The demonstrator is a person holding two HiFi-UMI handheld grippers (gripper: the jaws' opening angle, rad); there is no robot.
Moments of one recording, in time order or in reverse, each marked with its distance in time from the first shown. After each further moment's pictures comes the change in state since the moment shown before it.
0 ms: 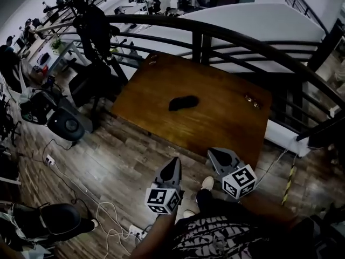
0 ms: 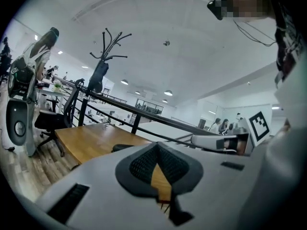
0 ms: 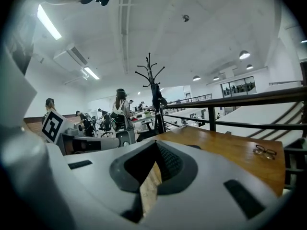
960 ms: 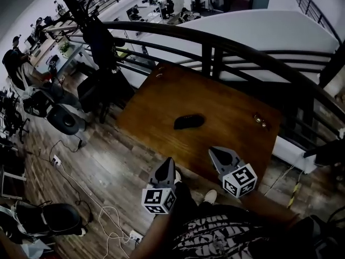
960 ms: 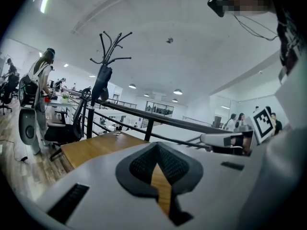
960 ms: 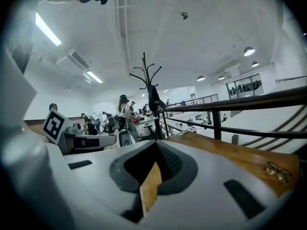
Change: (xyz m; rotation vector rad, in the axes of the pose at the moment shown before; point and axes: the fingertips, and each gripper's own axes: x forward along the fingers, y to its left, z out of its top) left arm 0.084 0.085 0.045 0.059 -0.008 0.158; right arm 0.104 -0.074 0.035 0.001 -0.020 0.071
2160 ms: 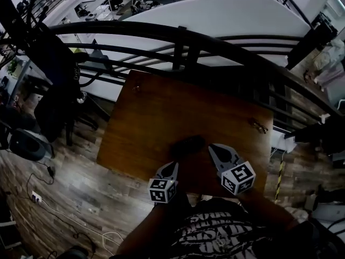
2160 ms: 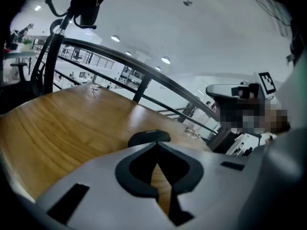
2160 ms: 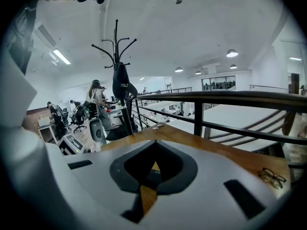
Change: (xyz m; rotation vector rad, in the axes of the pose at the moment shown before) left arm 0.192 0.098 -0.114 -0.110 0.467 -0.394; right arm 0.144 -0.100 0.012 0.037 0.150 -0.344
